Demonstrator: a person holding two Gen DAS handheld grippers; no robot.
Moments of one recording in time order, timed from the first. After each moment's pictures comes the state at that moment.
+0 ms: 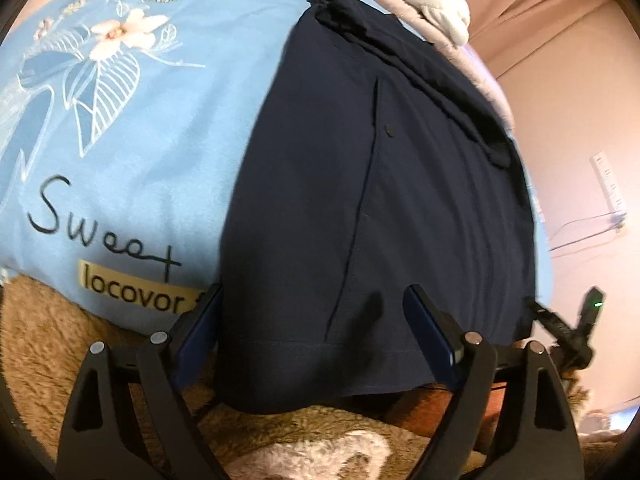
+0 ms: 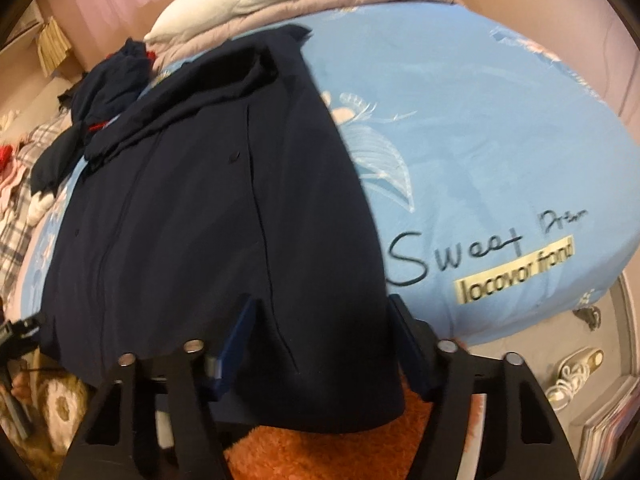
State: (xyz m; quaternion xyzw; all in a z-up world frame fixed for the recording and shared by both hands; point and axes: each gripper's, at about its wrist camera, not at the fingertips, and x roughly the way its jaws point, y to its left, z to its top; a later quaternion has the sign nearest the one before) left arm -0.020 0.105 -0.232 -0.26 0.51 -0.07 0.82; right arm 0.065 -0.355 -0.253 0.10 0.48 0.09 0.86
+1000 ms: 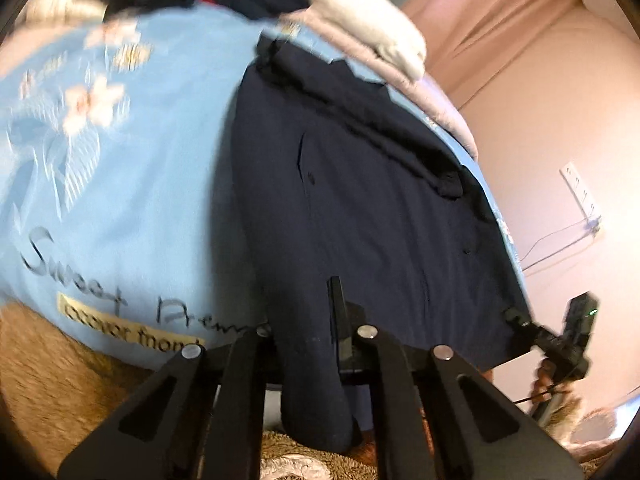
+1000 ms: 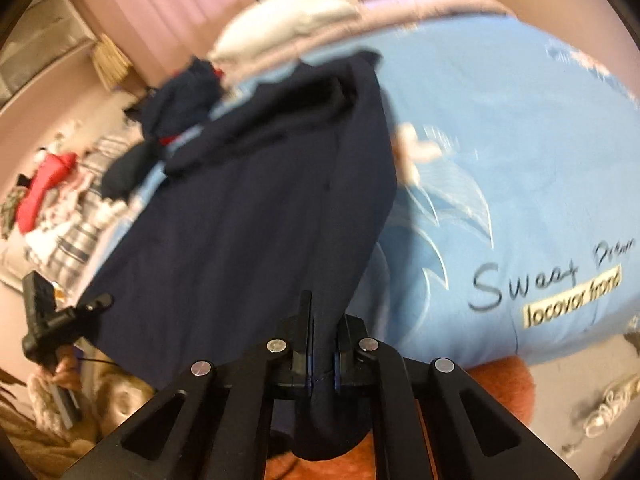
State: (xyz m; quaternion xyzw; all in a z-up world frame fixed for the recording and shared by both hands) left arm -0.032 0.074 -0.172 -0.24 0.42 -0.09 0.87; right arm 0.057 -0.344 -0.203 0.15 0.44 0.21 0.86
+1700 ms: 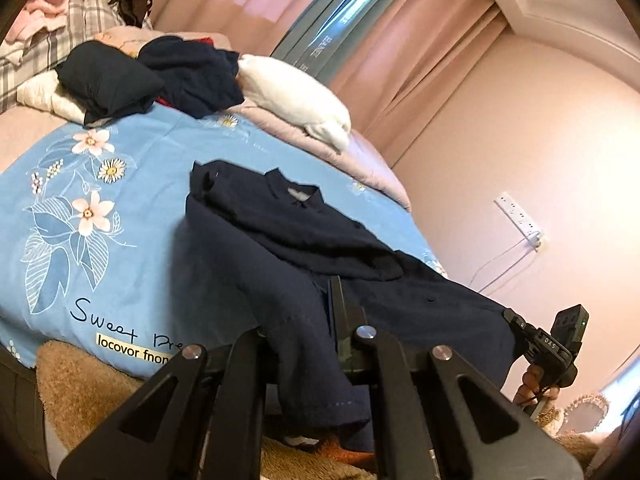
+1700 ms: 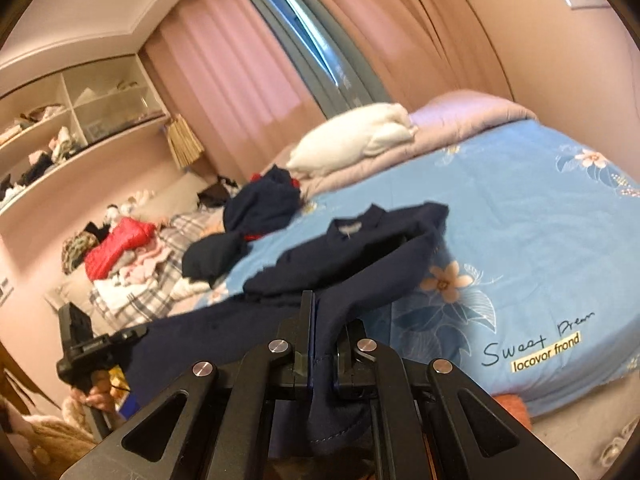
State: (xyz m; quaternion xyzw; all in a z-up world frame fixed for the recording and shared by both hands) left arm -0.102 0.081 -0.043 -0.25 0.29 -0.15 0.91; right arm -0.018 -0.364 -0.083 0.21 0.25 0.26 0.91
